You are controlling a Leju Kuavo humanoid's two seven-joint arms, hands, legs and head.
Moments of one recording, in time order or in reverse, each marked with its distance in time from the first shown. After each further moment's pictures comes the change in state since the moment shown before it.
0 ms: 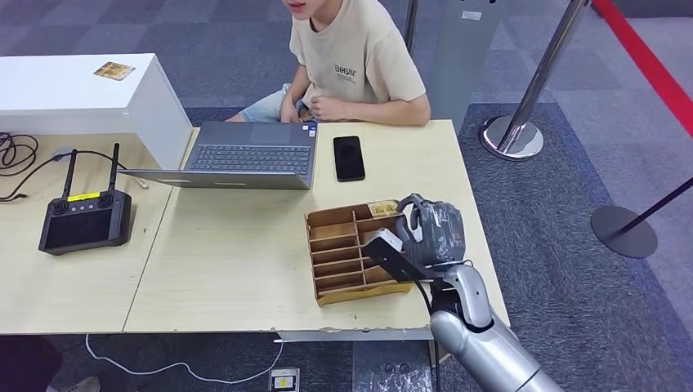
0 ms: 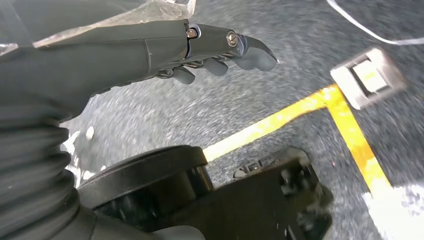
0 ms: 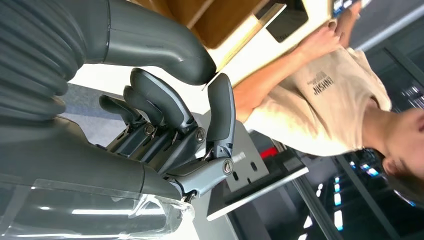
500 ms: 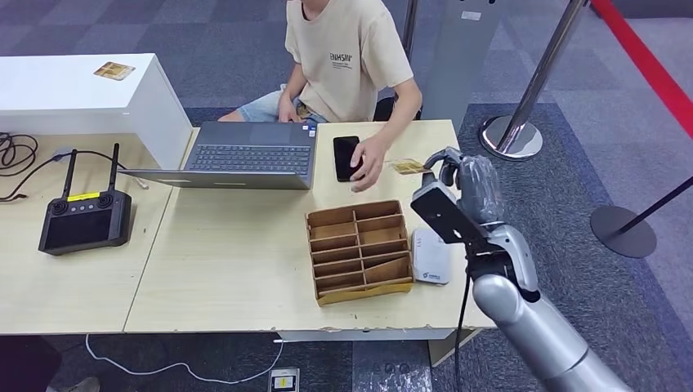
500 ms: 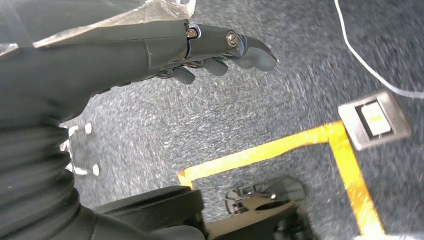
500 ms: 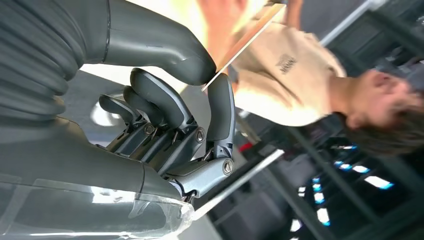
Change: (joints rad) left arm 0.003 0.006 0.024 0.004 0.056 0.120 -0.029; right arm -0.105 -0.123 -0.078 -0.231 -0.283 0.198 -0.031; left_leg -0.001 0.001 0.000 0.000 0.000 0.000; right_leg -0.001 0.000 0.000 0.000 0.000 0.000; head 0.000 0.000
